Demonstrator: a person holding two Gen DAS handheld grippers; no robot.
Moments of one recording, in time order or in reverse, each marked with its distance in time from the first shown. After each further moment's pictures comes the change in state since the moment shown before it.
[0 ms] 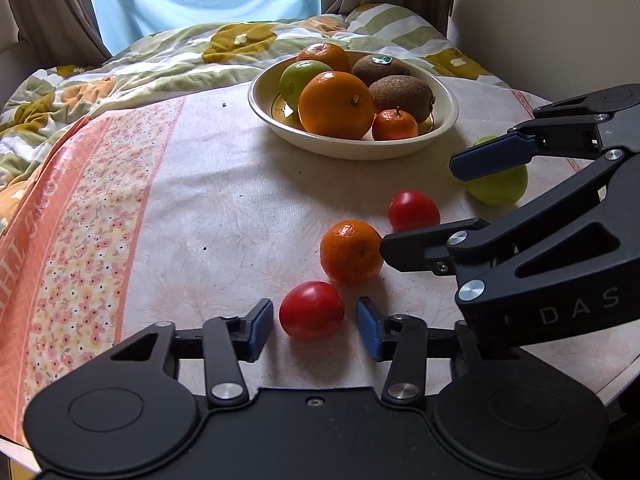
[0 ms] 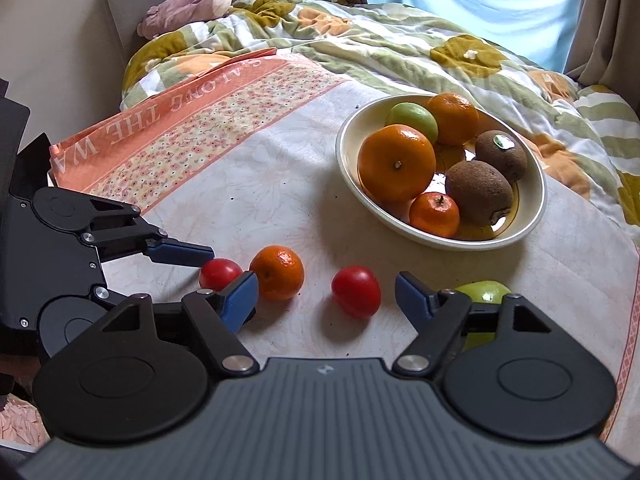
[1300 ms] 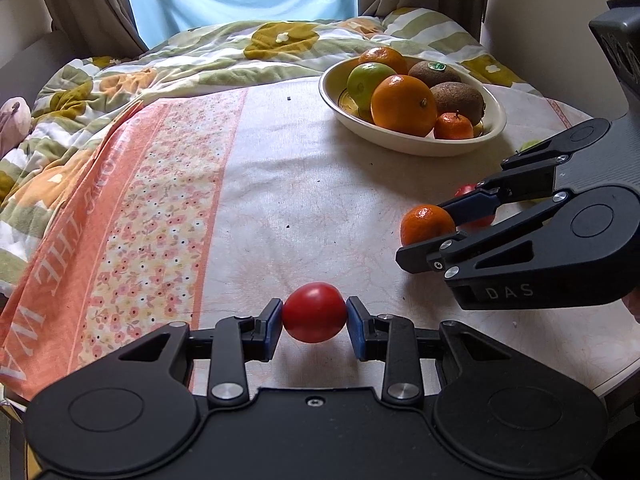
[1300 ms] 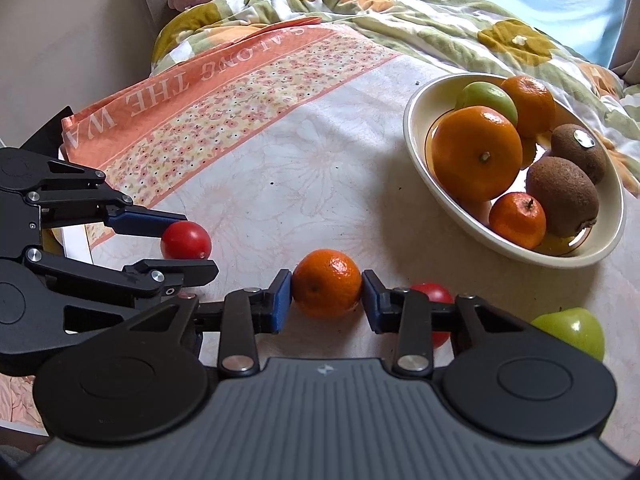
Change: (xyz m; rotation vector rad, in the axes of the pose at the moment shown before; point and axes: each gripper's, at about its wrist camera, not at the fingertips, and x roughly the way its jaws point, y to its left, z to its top) left arm -0.023 0.038 -0.015 -0.036 -0.006 0.081; right arm 0.043 0.026 0.007 -0.033 0.060 0.076
